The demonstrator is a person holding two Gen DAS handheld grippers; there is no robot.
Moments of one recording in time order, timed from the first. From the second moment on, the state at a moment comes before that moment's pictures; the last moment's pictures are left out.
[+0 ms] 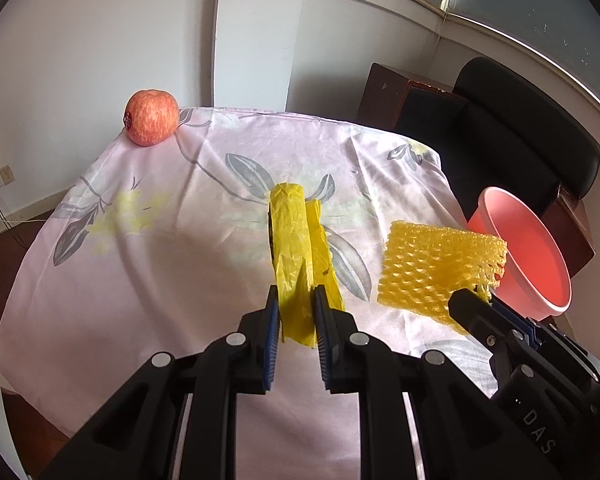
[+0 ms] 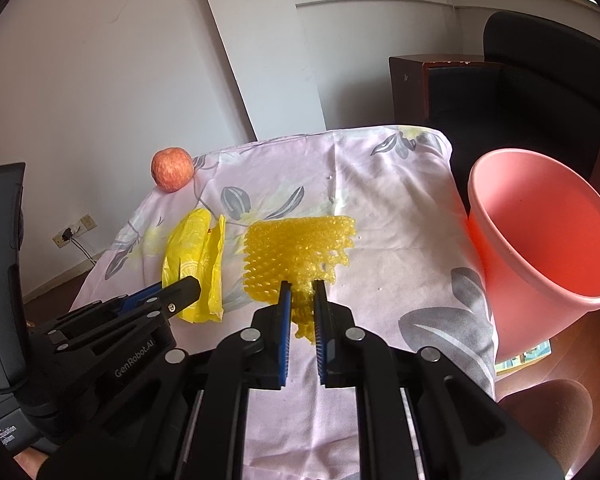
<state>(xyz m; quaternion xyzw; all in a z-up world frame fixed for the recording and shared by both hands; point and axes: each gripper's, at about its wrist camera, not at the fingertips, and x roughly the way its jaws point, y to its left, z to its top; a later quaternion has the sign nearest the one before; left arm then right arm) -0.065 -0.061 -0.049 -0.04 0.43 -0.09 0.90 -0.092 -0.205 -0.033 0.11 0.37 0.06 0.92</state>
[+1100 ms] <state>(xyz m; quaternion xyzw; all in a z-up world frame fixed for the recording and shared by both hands) -0.061 -0.183 -0.030 0.04 0.39 -0.21 0.89 -0.118 -0.311 -0.026 0.17 0.32 -0.07 0.93</state>
